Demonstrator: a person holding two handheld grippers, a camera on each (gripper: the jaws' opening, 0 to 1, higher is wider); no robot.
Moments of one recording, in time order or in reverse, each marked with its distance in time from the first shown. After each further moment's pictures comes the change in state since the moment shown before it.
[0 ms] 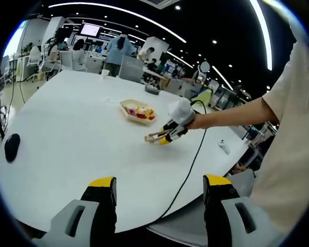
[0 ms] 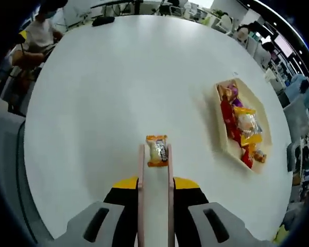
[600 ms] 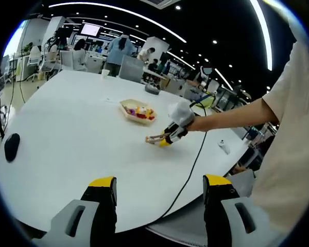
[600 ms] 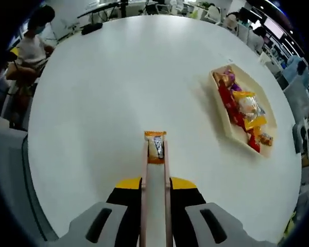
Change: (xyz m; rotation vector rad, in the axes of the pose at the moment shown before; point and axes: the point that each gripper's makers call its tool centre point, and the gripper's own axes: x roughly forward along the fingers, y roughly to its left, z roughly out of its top) left arm 0.001 0.001 0.000 0.001 0.001 -0.003; right arm -0.001 0.007 -0.006 0.133 -0.009 0.028
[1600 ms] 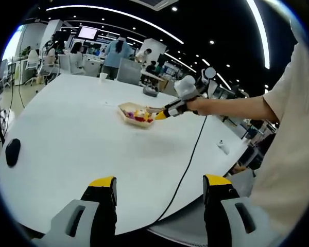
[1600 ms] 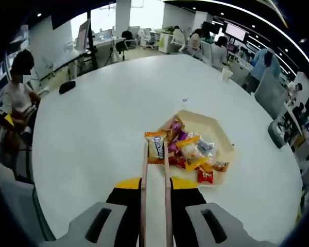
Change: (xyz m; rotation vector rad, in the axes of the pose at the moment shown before) left arm -0.004 -0.006 0.007 0.025 -0.017 -0.011; right arm -0.080 -0.082 0.076 0.200 -0.290 -0.134
